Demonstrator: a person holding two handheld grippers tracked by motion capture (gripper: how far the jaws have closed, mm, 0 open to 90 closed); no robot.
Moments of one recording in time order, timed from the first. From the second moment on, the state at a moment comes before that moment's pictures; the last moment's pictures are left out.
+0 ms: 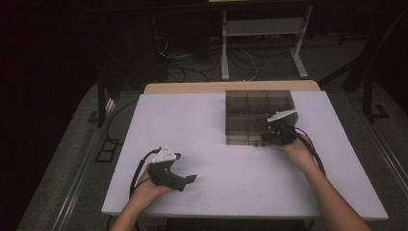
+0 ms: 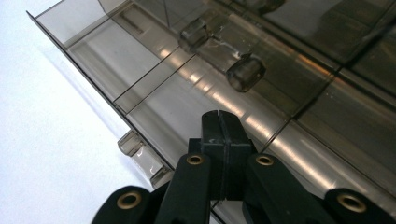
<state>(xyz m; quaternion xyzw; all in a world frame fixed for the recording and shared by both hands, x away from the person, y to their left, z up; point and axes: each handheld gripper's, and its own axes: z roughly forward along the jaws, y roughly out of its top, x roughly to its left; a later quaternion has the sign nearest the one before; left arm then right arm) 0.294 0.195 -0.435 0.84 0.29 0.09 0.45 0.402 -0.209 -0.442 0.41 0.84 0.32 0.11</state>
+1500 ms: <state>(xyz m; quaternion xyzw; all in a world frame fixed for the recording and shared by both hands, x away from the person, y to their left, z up) 0.294 0.196 -0.435 0.84 0.29 0.08 0.44 0.386 -0.207 -0.438 0.39 0.87 0.30 0.09</state>
